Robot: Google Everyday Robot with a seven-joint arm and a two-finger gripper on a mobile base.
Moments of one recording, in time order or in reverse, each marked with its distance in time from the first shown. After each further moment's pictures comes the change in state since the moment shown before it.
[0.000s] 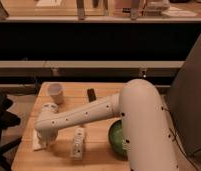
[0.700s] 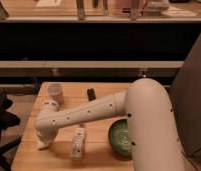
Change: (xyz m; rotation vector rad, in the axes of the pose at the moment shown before) arm 0.001 -0.005 -0.032 0.010 0.023 0.024
